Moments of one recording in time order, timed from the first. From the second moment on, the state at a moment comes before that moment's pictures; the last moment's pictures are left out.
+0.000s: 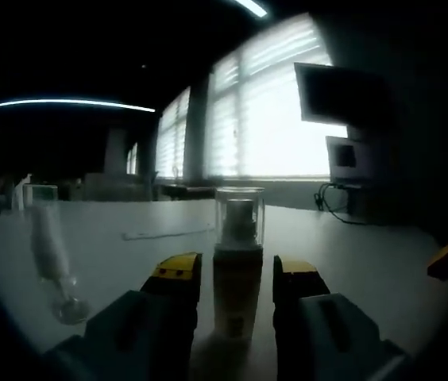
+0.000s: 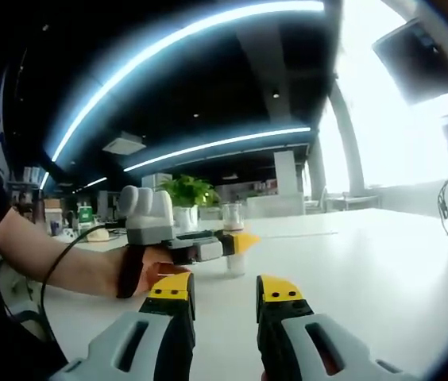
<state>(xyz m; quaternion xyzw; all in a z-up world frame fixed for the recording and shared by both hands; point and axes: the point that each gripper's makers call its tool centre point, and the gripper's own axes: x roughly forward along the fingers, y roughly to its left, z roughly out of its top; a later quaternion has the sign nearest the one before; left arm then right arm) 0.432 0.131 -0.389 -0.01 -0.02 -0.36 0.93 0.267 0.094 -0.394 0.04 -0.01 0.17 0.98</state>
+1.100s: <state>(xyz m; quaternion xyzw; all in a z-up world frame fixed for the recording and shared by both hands) 0.376 0.172 -0.349 0.00 -0.05 -0.39 0.92 0.266 0.091 -0.393 0.06 -0.02 0.16 0.98</state>
